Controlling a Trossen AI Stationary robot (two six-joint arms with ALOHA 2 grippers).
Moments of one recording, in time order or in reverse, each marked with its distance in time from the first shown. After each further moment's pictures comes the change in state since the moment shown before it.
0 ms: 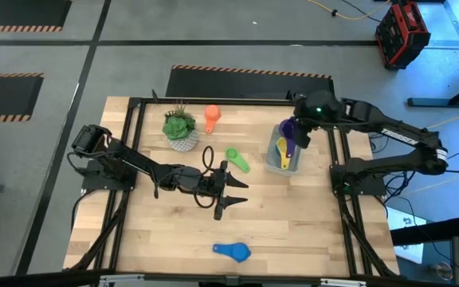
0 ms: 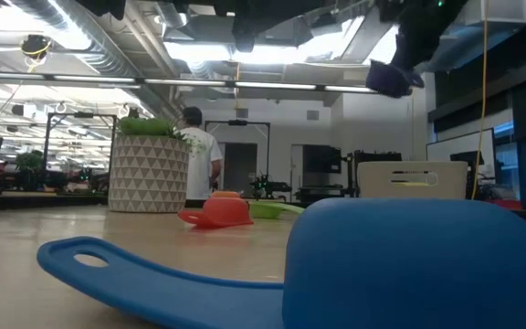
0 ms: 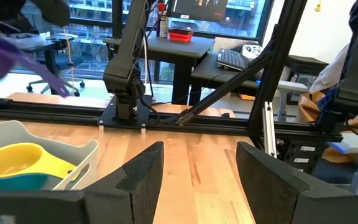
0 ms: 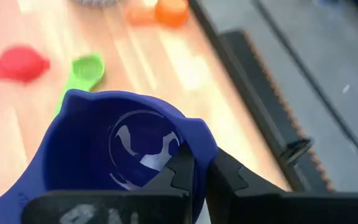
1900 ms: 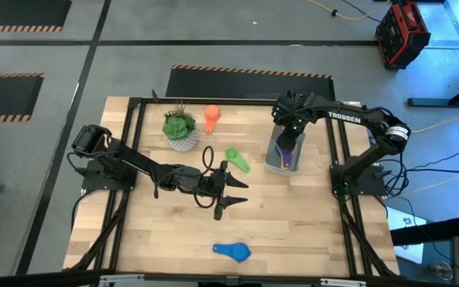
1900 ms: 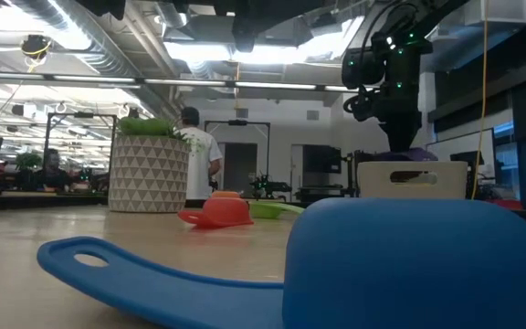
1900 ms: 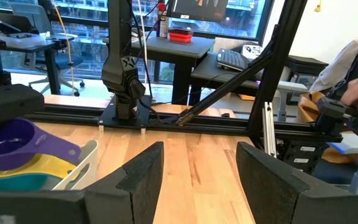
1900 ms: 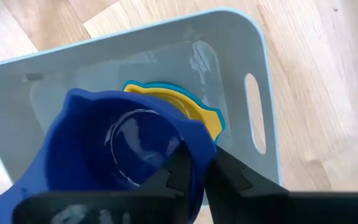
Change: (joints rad) left arm 0.000 0.000 0.000 0.000 0.000 -0.002; right arm -0.155 0.463 0.000 -0.125 -0.133 0.052
